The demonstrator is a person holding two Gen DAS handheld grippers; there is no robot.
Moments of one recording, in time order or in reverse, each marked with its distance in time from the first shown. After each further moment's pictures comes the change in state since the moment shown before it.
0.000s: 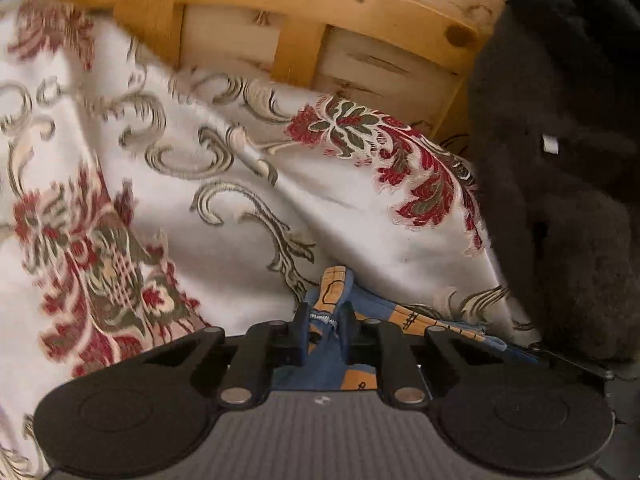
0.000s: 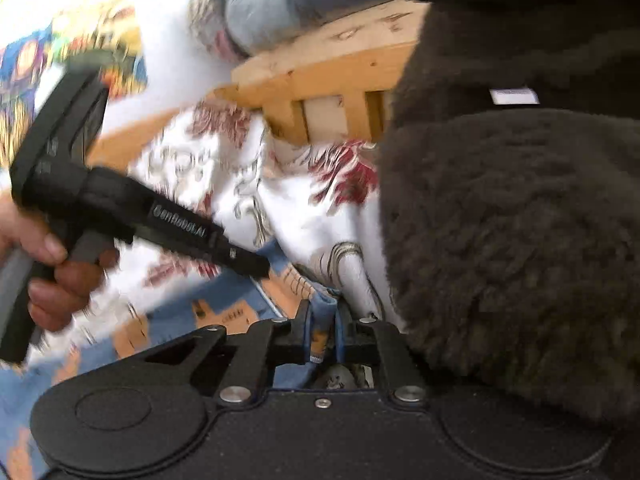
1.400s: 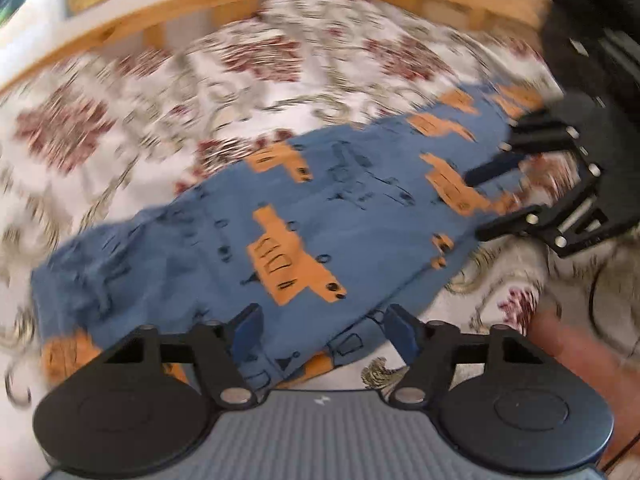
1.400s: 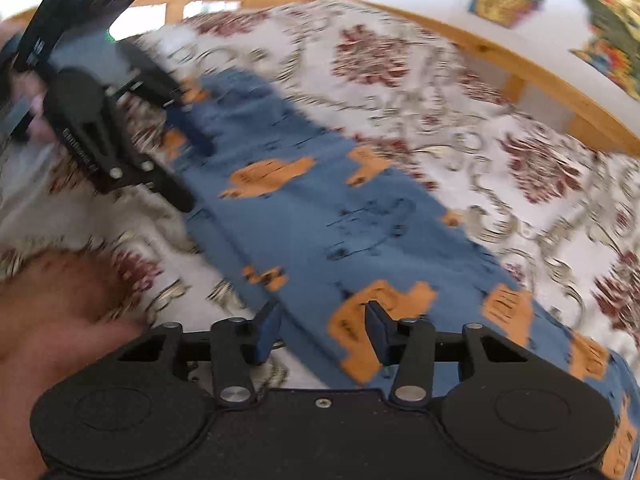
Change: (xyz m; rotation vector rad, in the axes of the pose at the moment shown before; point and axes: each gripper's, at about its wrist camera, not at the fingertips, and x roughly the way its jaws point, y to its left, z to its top) left arm -0.289 -0.007 -0.342 -0.199 -0.005 0.506; right arm -0.075 0.209 -0.085 -1.027 0.179 0.878
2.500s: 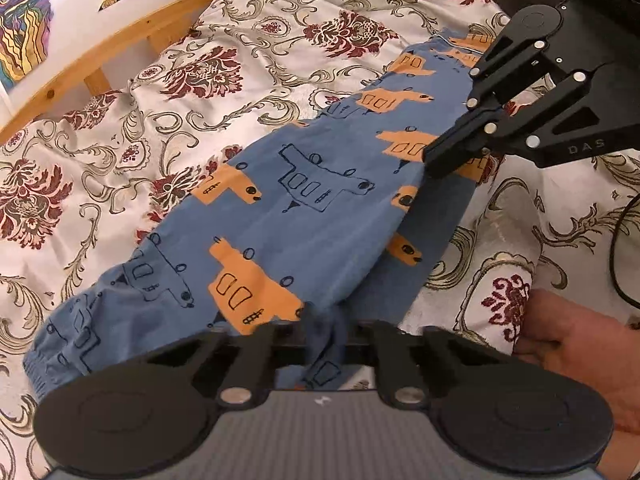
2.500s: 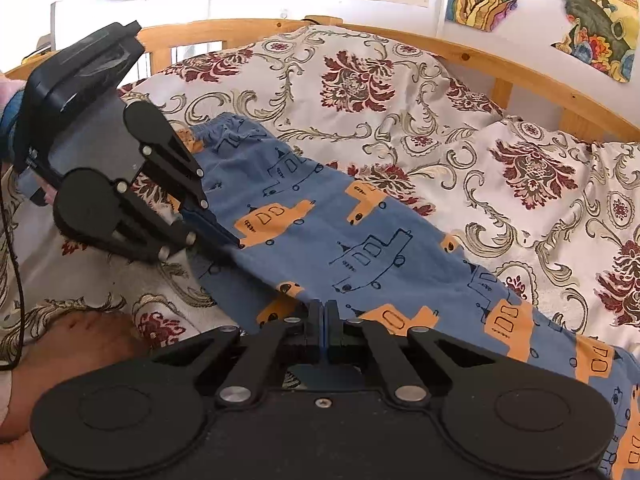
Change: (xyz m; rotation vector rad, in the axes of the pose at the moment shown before) left arm 0.017 -0.035 0.015 0.193 0.028 0.027; right arm -0.021 -0.007 0.012 0.131 -0.071 0.028
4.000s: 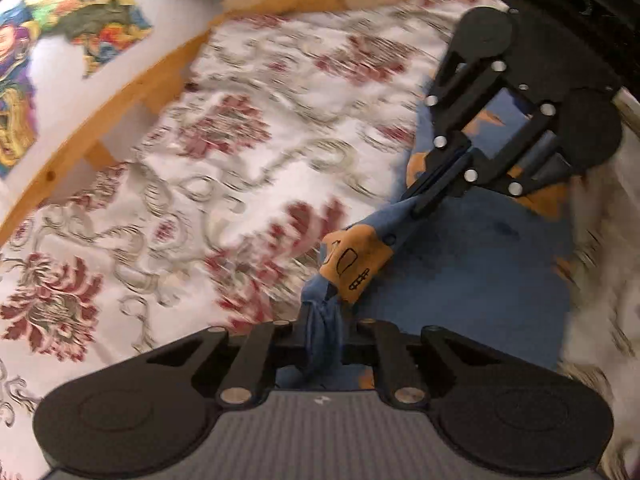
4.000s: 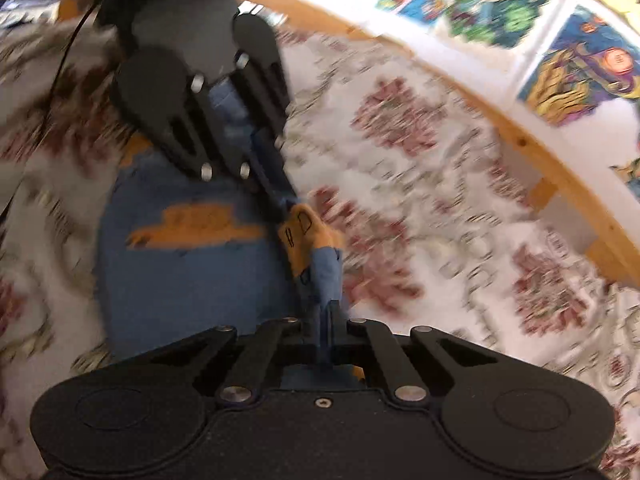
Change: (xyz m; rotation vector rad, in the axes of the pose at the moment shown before) left arm 0.041 0.059 0.022 0.229 -0.088 0.044; right arm 0.080 -0.020 0.018 -0.429 -0.054 -0.028
